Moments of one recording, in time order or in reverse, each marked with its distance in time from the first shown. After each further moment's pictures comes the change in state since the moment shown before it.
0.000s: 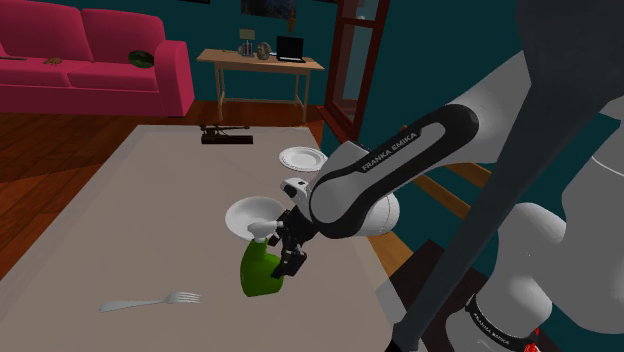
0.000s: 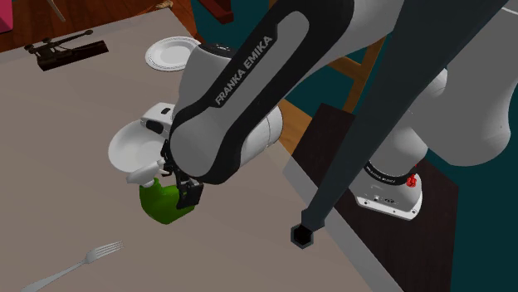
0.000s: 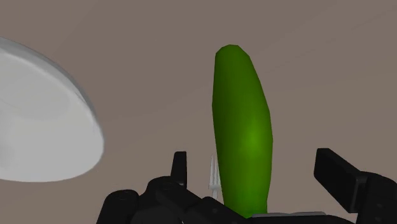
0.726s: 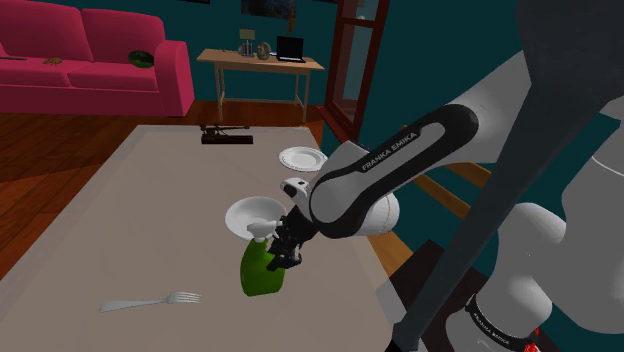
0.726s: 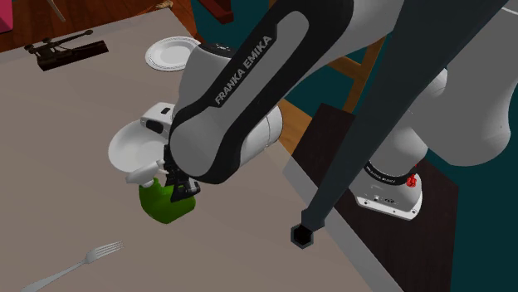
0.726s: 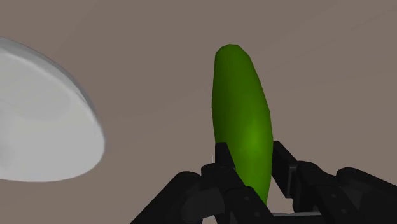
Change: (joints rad) arm 0.000 0.000 -0.001 0.001 0.001 0.000 -0.001
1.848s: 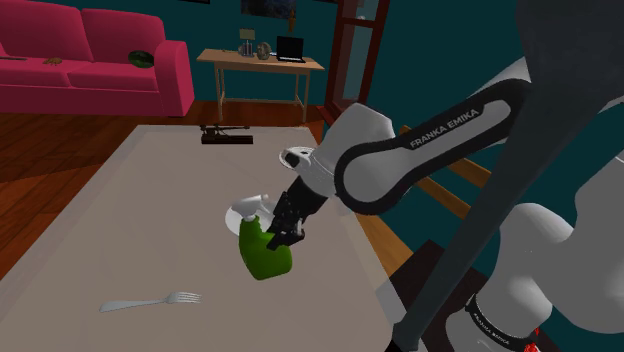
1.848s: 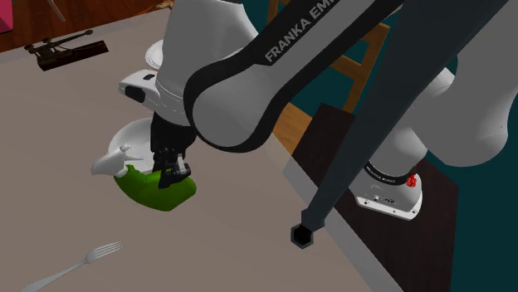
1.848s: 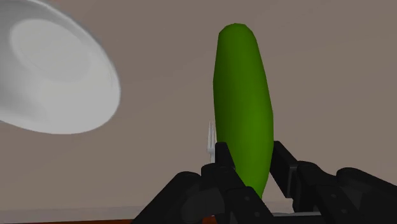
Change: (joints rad) arm -0.075 -0.170 0.017 -0.003 -0.368 -0.146 0.331
